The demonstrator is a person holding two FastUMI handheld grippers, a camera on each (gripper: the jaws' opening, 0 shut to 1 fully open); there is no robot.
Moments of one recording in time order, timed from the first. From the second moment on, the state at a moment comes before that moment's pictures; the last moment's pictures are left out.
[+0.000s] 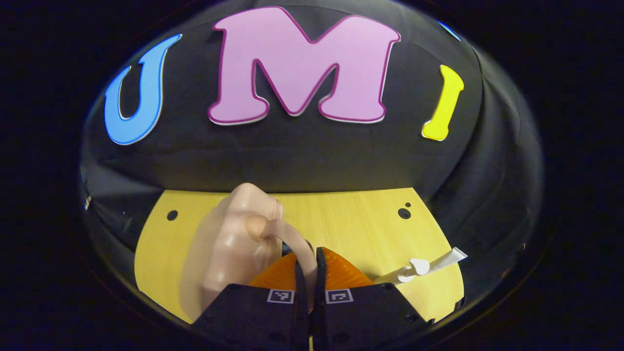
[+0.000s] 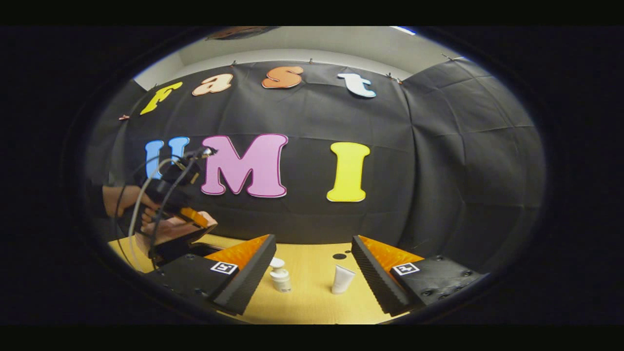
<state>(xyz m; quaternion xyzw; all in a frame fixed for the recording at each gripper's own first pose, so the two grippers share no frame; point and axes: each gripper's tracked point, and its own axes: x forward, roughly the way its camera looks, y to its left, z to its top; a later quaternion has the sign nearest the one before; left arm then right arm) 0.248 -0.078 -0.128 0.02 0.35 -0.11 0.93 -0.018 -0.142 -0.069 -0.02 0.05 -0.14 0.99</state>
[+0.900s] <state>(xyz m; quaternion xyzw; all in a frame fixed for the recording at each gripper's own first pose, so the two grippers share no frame) 0.326 0.343 -0.231 0.13 0.31 0.08 0.94 0.016 -0.101 -0.130 -0.05 0.12 -0.13 0.98</state>
